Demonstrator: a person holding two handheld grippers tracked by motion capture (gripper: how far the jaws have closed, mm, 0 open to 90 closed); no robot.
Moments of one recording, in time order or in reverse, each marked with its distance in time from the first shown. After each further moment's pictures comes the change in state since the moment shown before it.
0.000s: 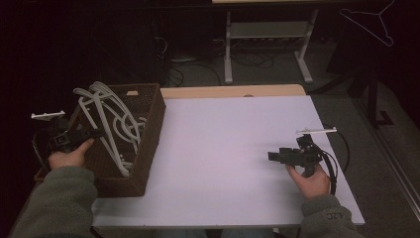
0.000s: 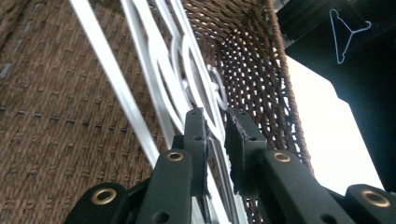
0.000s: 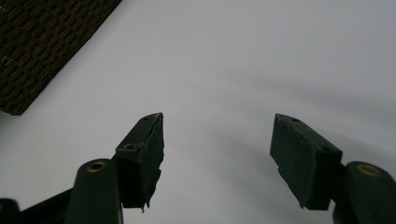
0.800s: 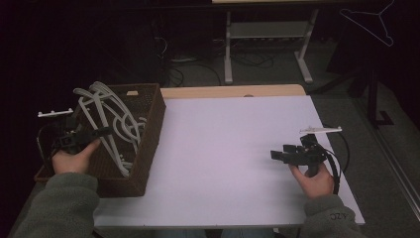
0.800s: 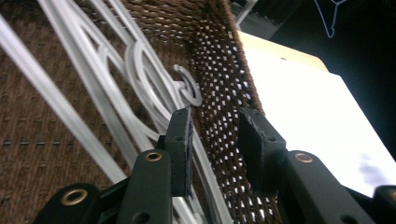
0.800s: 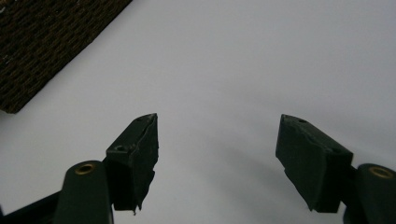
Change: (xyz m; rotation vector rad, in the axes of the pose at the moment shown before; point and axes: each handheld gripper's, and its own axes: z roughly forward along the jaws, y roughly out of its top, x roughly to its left) left arm -0.036 -0.009 -0.006 -0.010 -0.028 0.192; right arm 0.000 0.002 -0.011 -0.040 -0.015 -0.063
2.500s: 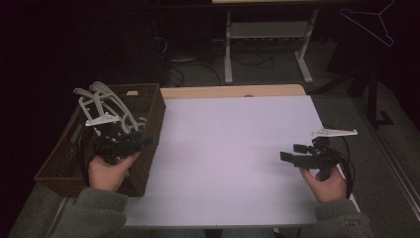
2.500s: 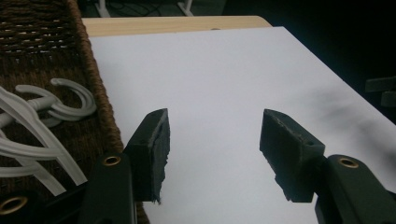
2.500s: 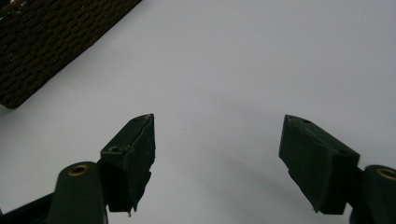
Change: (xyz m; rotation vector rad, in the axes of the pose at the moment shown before) left arm -0.104 -0.035 0.026 0.025 -0.129 0.306; right arm 0.000 -0.006 -0.029 -0.043 -0.027 -0.040
